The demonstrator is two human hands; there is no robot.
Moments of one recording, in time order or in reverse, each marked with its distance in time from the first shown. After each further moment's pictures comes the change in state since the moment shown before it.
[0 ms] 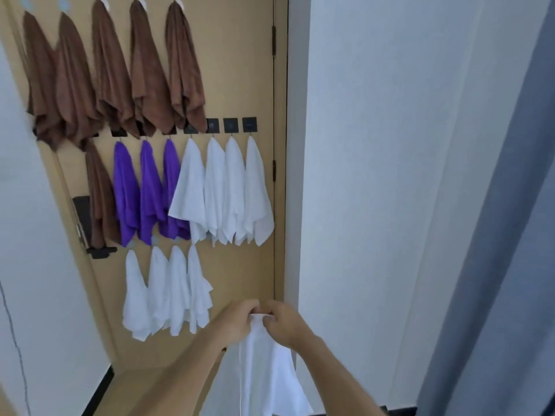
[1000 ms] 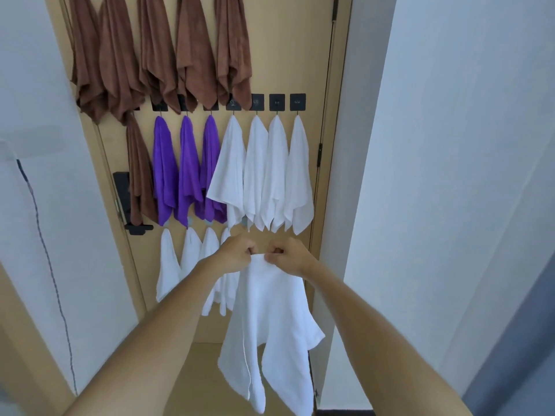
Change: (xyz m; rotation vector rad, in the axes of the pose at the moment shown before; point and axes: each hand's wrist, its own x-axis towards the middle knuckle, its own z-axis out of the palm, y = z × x) left_hand 0.061 -0.098 -0.136 -0.012 0.122 -0.084; right_hand 0.153 -0.093 0.008 0.074 0.004 -0.152
